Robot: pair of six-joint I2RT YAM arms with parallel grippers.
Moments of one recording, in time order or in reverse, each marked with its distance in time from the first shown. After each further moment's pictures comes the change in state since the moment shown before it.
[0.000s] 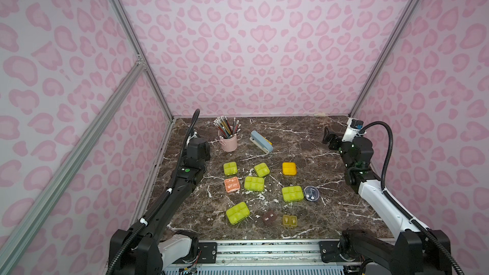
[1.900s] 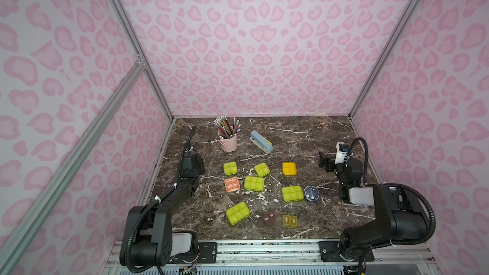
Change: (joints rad) left arm 0.204 0.208 -0.245 0.367 0.235 0.140; right arm -0.113 0.380 -0.346 0.616 -0.209 -0.183
